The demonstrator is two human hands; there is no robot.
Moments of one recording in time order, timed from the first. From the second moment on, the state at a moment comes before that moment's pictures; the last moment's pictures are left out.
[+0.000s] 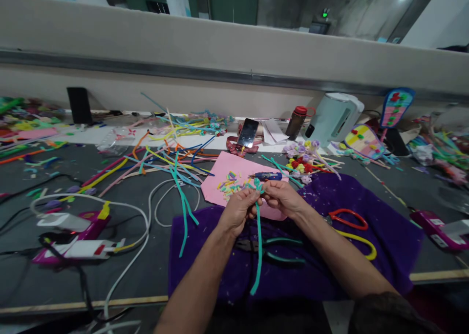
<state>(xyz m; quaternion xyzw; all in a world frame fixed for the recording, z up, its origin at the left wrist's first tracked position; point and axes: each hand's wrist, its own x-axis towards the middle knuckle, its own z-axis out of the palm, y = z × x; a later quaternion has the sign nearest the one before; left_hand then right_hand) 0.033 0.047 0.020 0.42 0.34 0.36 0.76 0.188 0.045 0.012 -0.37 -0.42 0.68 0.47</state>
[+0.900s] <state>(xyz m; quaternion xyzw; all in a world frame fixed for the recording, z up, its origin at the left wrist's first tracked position) 0.032 0.051 0.017 0.44 0.39 0.27 0.76 0.234 0.035 0.048 -0.43 -0.72 0.30 0.45</state>
